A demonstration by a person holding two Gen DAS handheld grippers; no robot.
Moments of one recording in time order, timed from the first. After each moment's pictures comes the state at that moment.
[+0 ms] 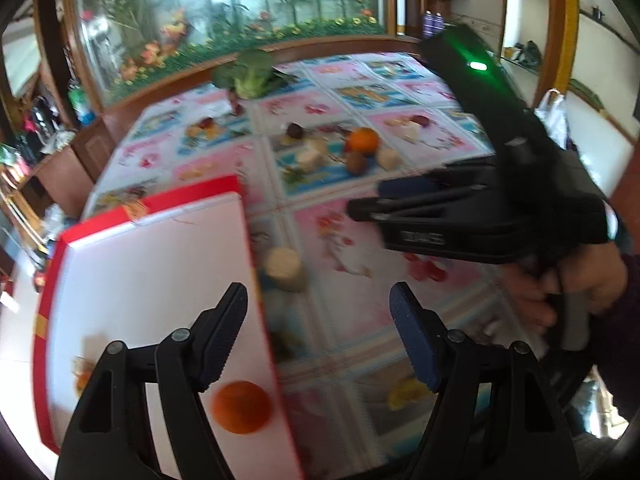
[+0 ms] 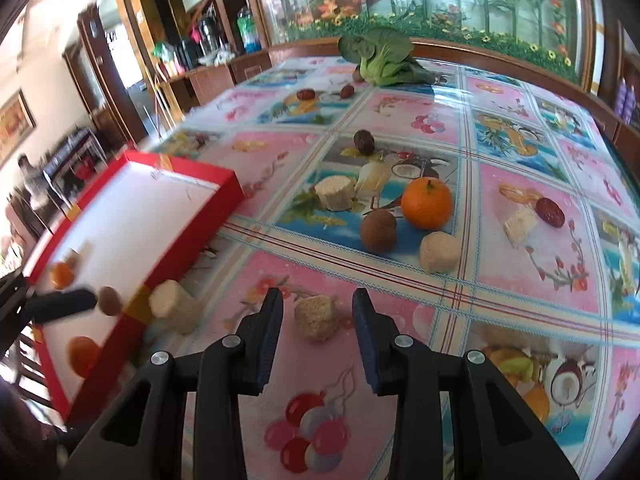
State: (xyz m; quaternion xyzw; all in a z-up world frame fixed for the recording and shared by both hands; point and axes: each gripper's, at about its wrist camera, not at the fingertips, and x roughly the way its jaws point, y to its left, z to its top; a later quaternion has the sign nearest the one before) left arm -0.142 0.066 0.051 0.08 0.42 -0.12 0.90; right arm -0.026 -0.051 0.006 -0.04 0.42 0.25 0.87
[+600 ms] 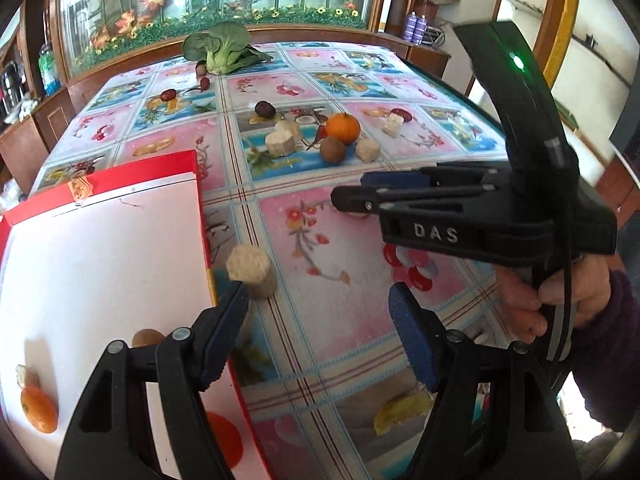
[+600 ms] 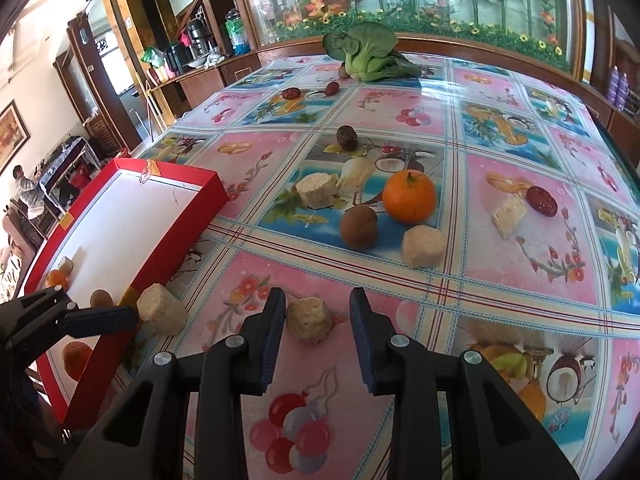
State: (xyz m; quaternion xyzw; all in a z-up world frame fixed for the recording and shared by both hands) left arm -0.116 0.078 0.035 0.02 0.44 -0.19 0.88; right arm -0.022 -0.063 0.005 -0.01 0.43 0.24 0.87
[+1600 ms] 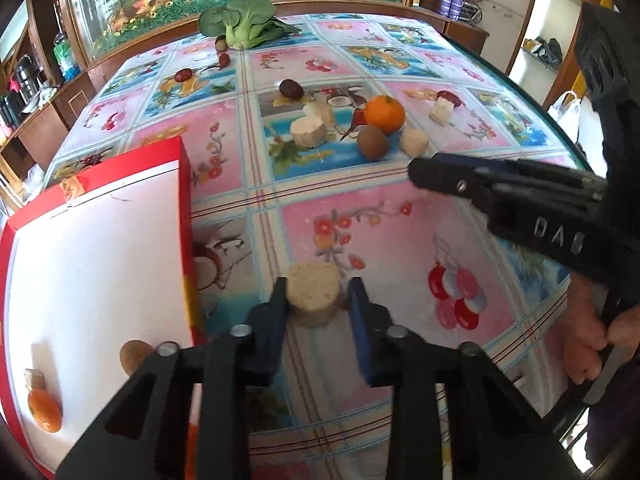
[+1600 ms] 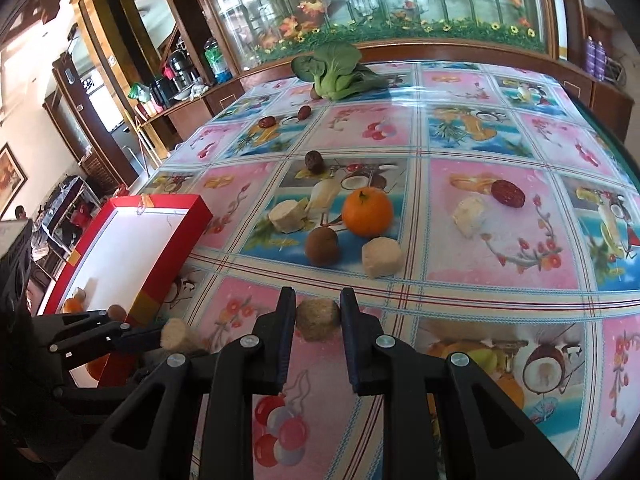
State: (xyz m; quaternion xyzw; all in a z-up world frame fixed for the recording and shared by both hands) left arm -0.077 0.059 0.020 0.05 0.49 -0.12 0.86; right arm -0.020 -0.089 0.017 0.04 0.41 0.23 0.88
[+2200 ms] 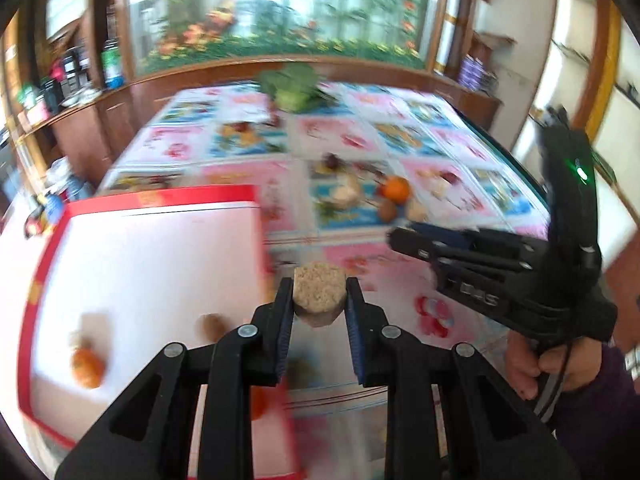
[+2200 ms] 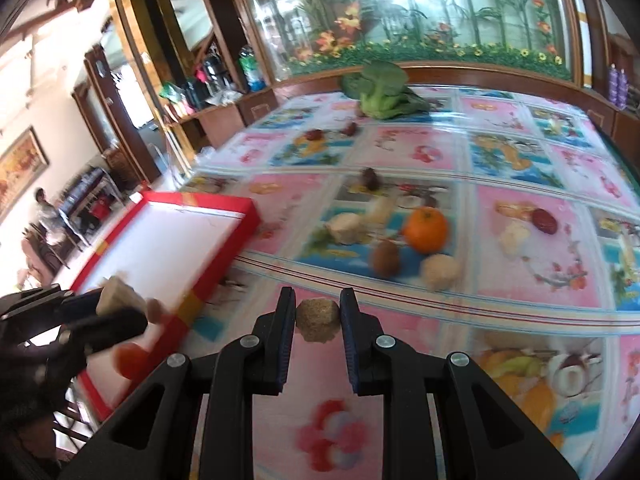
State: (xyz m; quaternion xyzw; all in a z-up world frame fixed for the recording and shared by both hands) left arm -0.128 0.108 0.082 -0.02 0.39 -0.06 0.92; right arm -0.041 -0.060 0.030 0.04 0.37 0.28 0.88
